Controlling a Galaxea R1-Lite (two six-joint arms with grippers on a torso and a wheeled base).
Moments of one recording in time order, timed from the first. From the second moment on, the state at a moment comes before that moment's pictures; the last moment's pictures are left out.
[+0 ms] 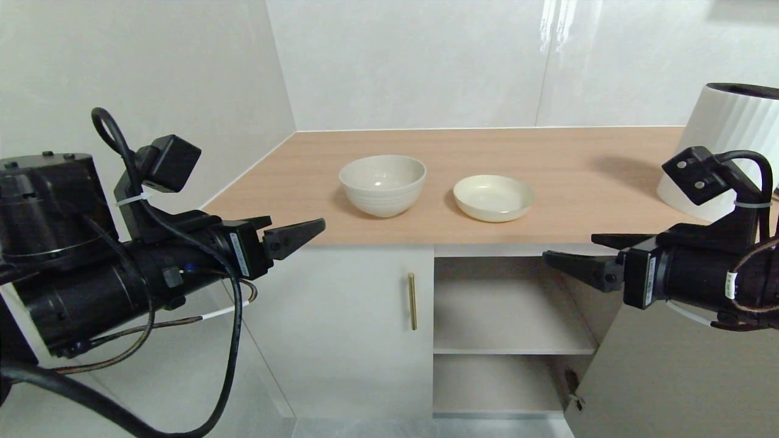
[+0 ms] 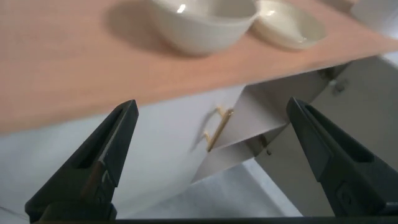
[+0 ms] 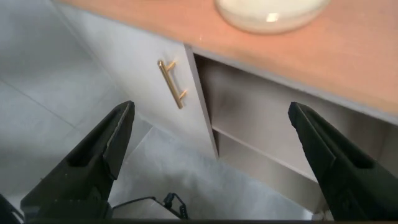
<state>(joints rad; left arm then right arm) -0.34 1.45 -0.71 -0.59 -0.18 -0.21 0.48 1.37 -0.74 -0.39 0.11 0.09</state>
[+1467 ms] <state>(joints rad) -0.25 1.68 -1.26 -0.03 -0.08 -0.31 0.39 1.69 -1.28 0.00 -0.13 0.30</state>
